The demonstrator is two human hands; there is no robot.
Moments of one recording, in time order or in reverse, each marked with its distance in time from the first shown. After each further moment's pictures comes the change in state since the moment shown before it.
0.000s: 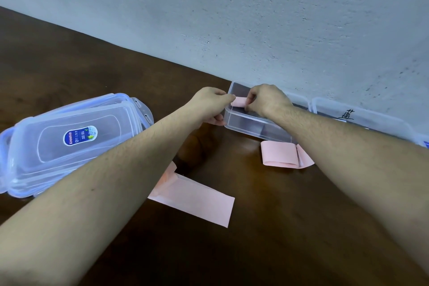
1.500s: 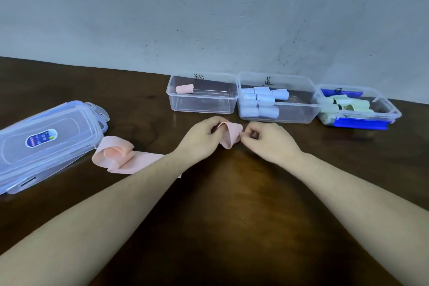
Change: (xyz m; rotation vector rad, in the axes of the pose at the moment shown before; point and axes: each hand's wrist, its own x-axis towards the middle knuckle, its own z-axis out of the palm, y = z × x) left_hand -0.123 -0.040 0.113 0.292 -0.173 0.505; right_hand -0.230 0.116 0.005 0.146 0.147 0.013
